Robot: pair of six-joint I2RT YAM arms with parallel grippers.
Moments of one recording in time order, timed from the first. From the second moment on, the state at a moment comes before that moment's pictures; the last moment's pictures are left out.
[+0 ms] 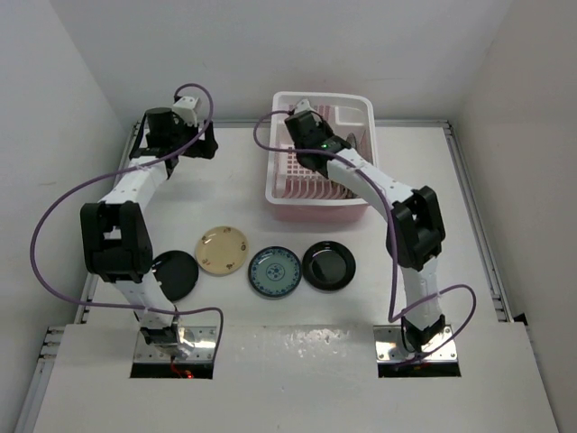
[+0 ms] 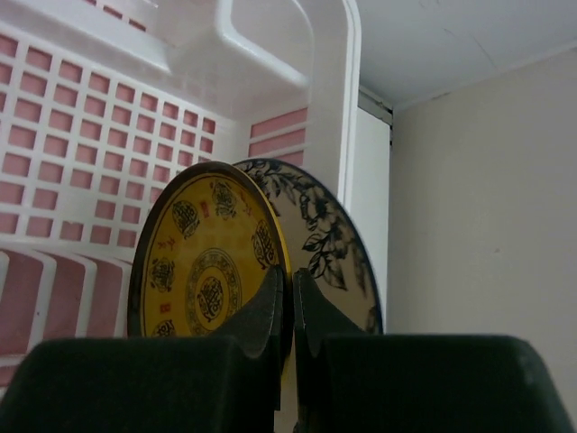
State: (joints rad) left arm 0.03 1.74 1.38 -0.08 0.30 0.08; right arm 0.59 2.05 1.81 -0.46 0.88 -0.27
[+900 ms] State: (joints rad) left arm 0.02 1.77 1.38 -0.08 0.30 0.11; right arm 0.64 2.05 1.67 -0.17 1.07 -0.48
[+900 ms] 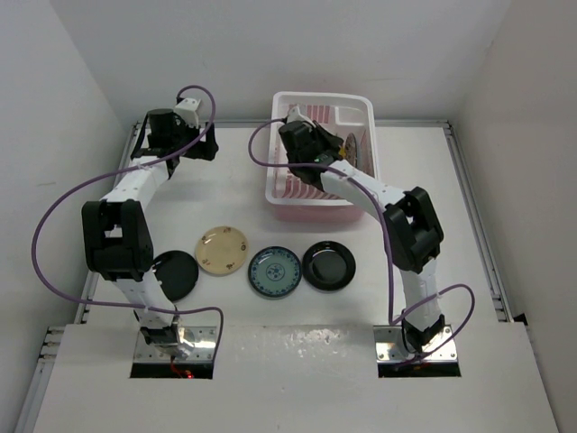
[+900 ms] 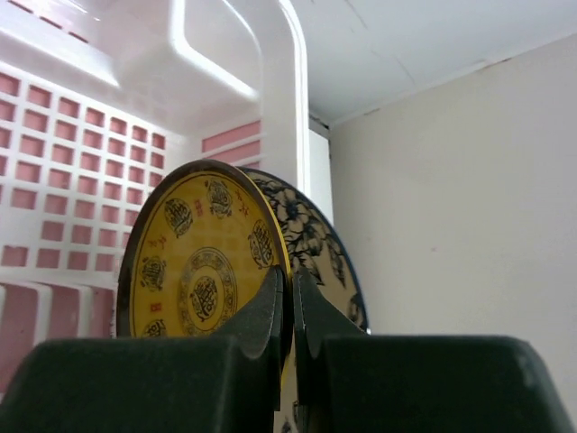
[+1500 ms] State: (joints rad) left arm 0.01 1.77 1.38 -0.08 0.30 0.13; right arm 0.64 2.03 1.65 -0.31 1.07 -0.28
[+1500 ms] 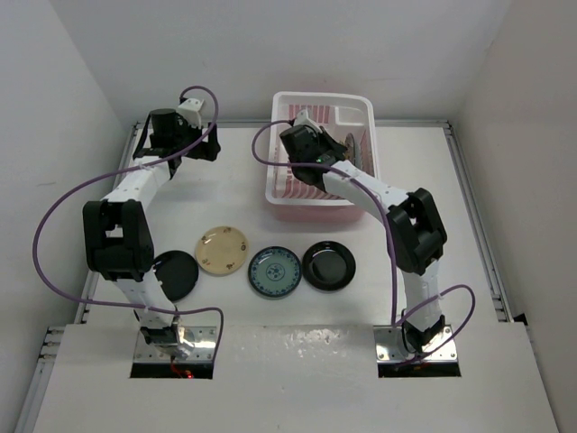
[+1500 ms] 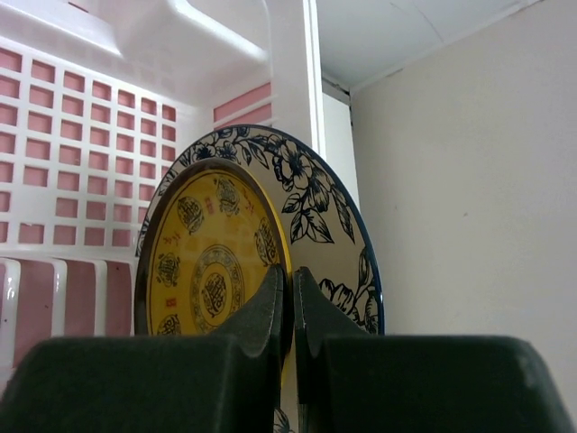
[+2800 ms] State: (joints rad) left arm -0.01 1.77 1.38 -0.08 0.30 0.15; right arm 0.63 2.02 1.63 -0.45 0.94 -0.12
